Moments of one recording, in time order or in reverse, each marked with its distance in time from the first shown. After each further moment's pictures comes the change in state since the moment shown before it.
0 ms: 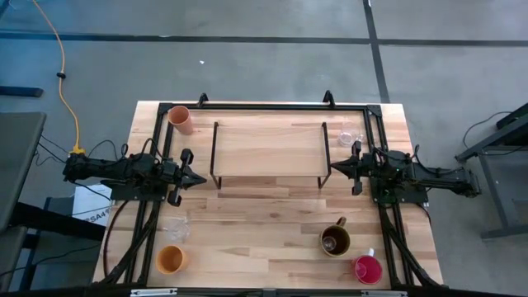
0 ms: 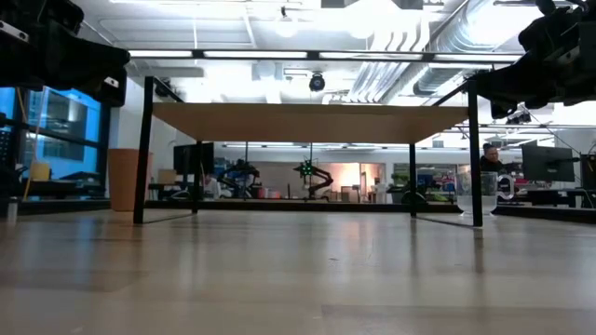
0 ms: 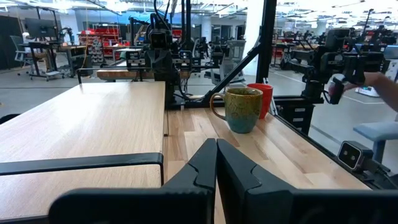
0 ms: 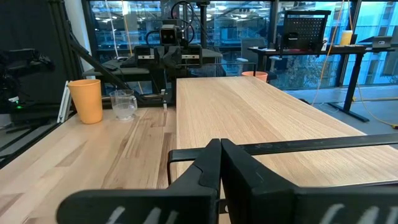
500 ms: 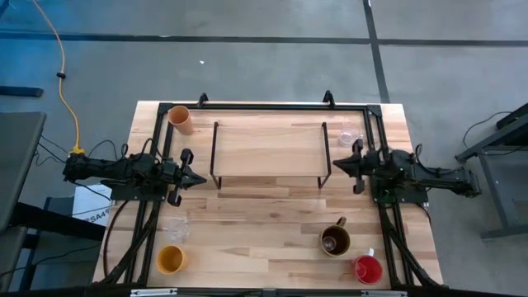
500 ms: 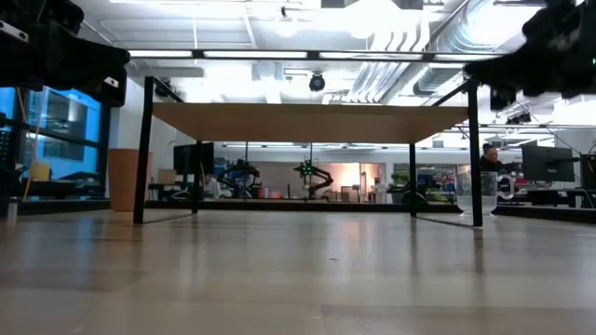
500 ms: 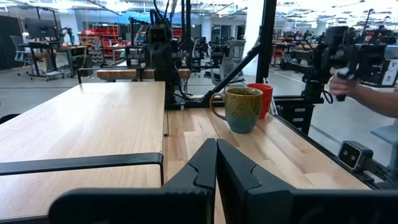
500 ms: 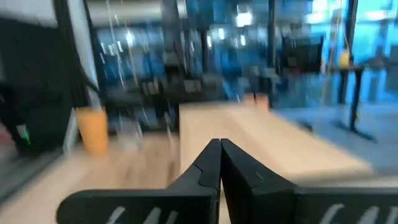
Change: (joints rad) left arm 0.000 0.000 0.000 0.000 0.000 0.000; right arm 0.002 0.001 0.000 0.139 -0.010 0.041
